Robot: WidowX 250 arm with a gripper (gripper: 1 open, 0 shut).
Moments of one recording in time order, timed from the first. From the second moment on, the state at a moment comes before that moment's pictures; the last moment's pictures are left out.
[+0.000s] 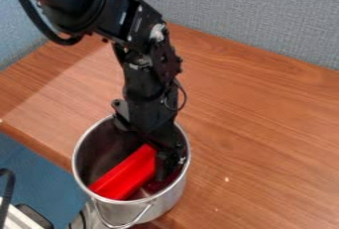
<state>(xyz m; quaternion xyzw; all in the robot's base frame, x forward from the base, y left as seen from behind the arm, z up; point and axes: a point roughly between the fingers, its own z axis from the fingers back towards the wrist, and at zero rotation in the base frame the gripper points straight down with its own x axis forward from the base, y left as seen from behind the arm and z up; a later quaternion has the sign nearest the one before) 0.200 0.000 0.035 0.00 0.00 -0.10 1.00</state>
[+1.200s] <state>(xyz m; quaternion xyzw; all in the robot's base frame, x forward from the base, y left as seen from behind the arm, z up) 0.206 0.007 0.036 0.01 -0.01 -0.08 1.00</state>
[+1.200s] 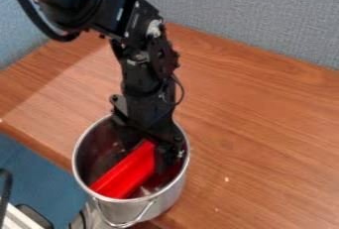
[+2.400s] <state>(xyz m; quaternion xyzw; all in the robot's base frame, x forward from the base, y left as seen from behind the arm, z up) 0.208 0.008 0.052 0.01 -0.02 -0.06 1.00</state>
